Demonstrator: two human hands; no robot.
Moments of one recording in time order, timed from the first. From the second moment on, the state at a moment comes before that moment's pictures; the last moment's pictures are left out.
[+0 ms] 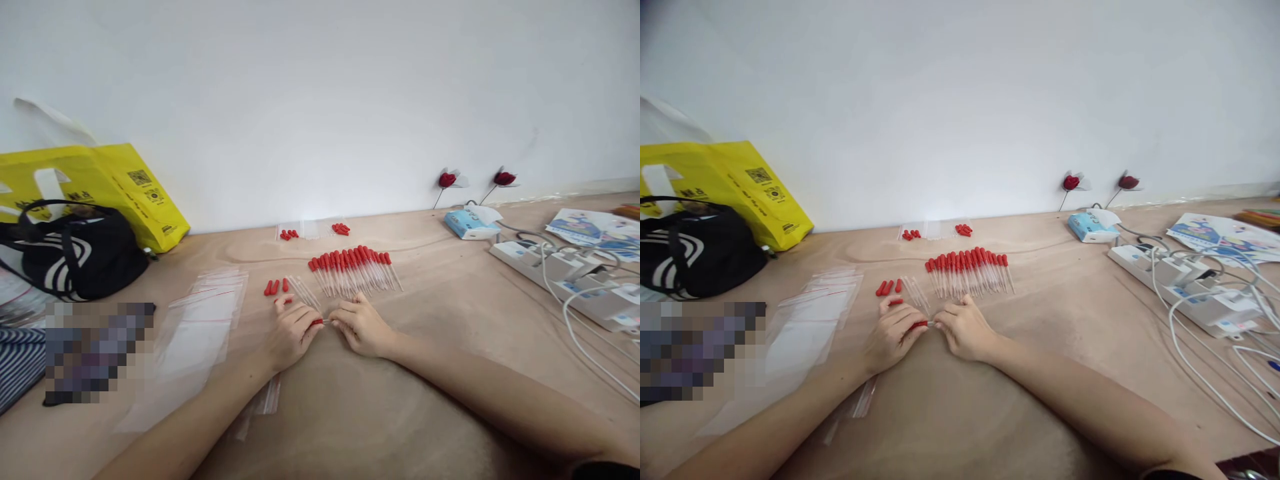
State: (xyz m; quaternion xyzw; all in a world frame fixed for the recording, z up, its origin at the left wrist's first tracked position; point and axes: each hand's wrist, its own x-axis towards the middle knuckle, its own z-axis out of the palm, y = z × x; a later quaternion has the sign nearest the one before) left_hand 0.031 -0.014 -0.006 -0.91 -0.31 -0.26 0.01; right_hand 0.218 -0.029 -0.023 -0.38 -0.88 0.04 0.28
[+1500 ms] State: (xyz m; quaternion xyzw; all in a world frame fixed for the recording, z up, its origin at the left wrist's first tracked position) left_hand 0.006 0.012 0.024 -0.87 -0.47 -0.14 0.03; right_hand 0.171 0.026 0.013 -0.66 -0.73 0.03 0.19
